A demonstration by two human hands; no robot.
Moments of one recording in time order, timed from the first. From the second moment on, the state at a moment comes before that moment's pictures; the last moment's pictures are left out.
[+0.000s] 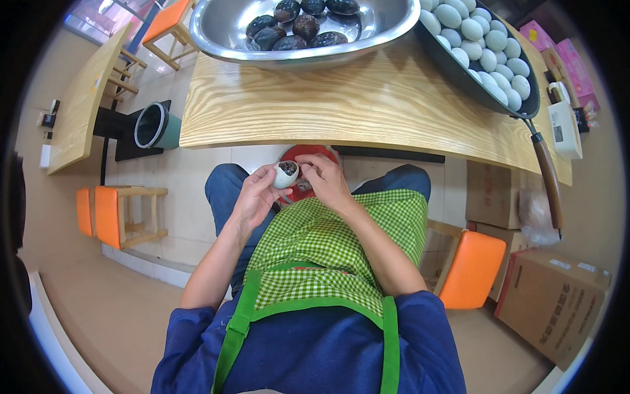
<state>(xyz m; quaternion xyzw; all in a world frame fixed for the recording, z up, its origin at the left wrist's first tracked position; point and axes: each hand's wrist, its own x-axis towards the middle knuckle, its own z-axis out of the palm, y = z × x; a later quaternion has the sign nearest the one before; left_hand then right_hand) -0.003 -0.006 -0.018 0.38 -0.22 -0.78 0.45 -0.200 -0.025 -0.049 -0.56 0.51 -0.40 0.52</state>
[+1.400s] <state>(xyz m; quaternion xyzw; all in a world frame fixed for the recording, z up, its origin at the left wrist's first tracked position) -0.005 -0.007 0.004 0.46 -0.41 -0.69 0.38 -0.214 -0.021 -0.001 -0.41 0.40 -0.35 0.74</state>
